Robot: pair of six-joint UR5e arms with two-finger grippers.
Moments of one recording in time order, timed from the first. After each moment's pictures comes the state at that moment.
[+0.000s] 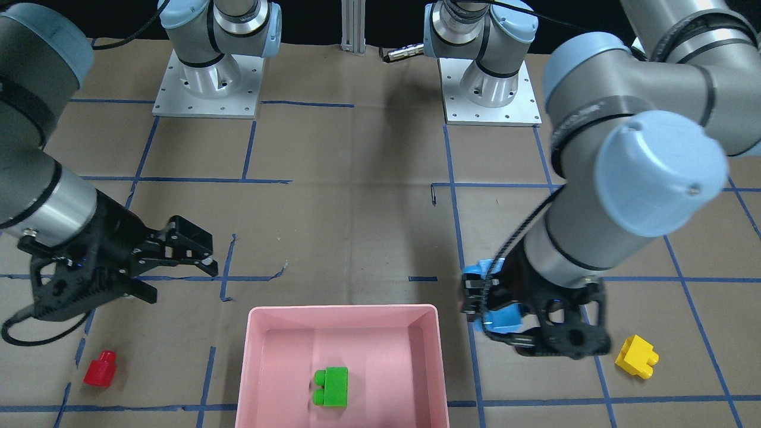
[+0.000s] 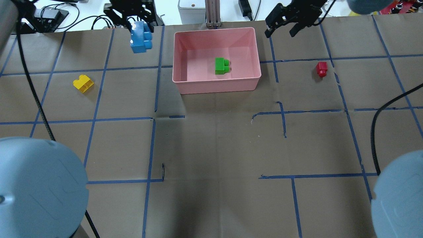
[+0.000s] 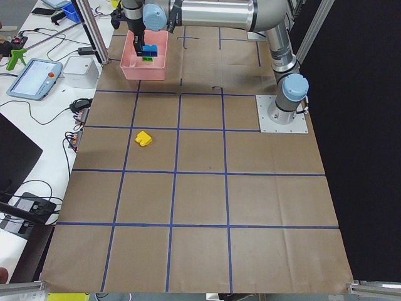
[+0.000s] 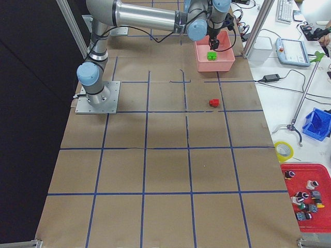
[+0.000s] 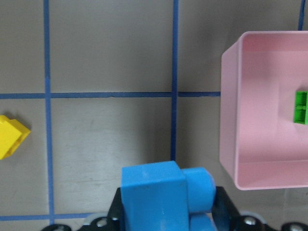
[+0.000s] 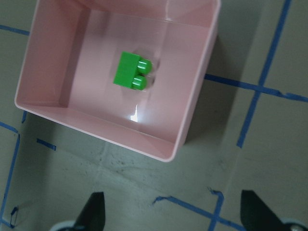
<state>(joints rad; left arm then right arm) -1.65 -2.11 -1.02 -1.55 1.50 -0.10 1.43 -1.24 1.36 -1.71 -1.20 -0.39</state>
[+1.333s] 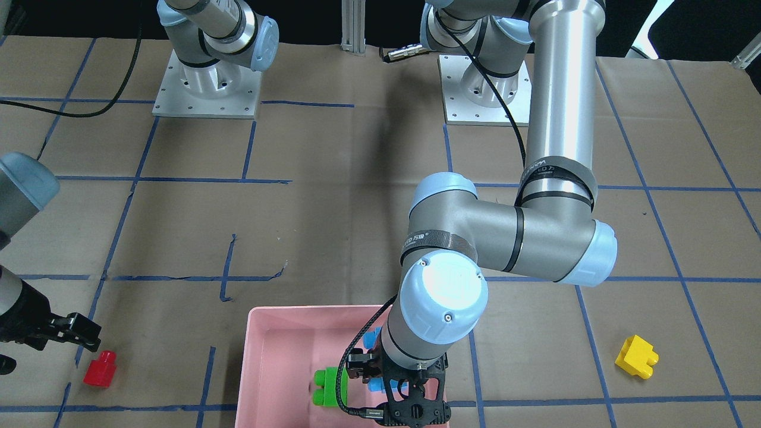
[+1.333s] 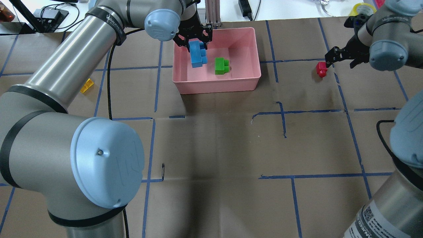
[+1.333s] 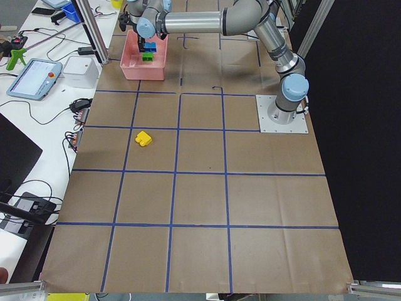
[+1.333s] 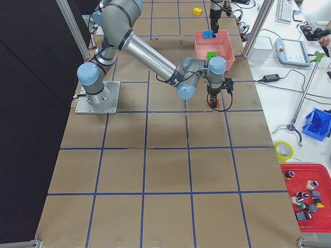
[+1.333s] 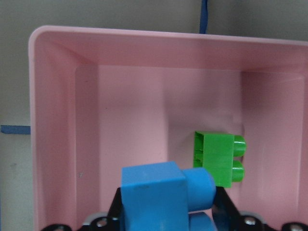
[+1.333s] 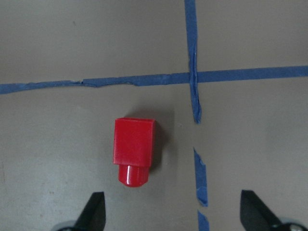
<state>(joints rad) -1.77 -2.34 -1.01 -1.25 1.48 -0.23 1.22 -1.00 1.56 -2.25 -1.46 -0.28</state>
